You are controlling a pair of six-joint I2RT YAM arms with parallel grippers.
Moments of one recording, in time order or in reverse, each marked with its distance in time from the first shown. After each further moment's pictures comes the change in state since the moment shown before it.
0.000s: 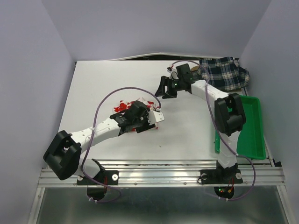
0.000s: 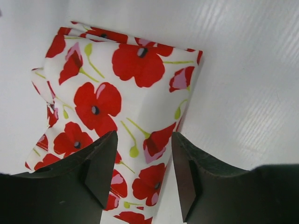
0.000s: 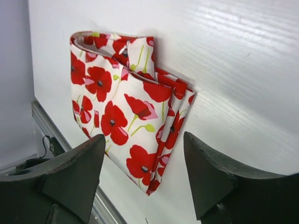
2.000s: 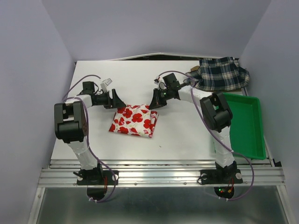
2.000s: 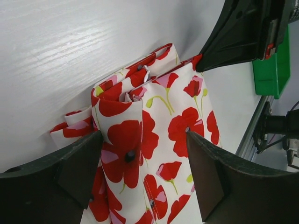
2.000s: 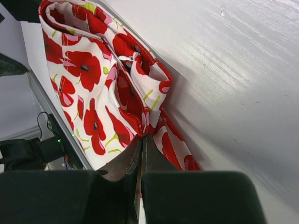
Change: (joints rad) left arm 0.856 0.469 0.227 0.038 0.979 -0.539; right arm 0.088 0.111 -0.019 0.061 -0.092 0.027
